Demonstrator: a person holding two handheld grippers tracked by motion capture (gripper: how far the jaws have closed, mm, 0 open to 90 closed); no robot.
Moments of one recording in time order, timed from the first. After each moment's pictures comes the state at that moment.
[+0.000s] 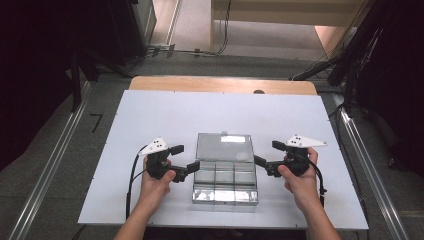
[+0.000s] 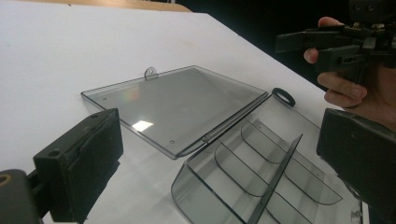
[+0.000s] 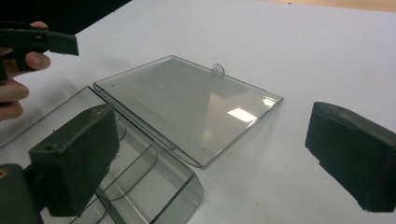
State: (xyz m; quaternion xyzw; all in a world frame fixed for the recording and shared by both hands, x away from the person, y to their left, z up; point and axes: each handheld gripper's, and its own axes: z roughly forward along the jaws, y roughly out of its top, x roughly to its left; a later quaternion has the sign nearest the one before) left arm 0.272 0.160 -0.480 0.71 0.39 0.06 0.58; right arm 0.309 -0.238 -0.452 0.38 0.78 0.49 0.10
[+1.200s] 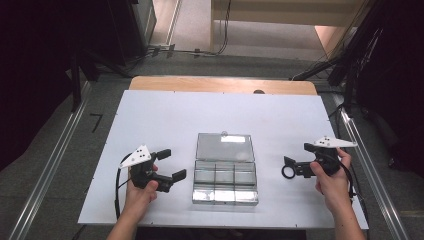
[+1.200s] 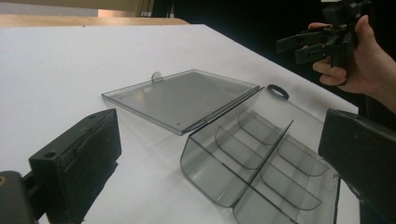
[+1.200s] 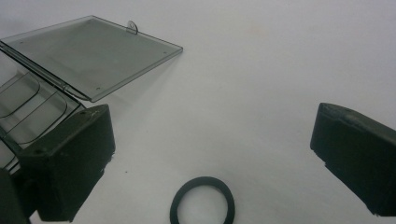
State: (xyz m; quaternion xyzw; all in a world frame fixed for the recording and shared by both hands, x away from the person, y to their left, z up) left arm 0.245 0.190 -0.478 0.71 0.36 0.10 0.59; right arm 0.315 -0.315 -0.455 0.43 0.79 0.41 0.14
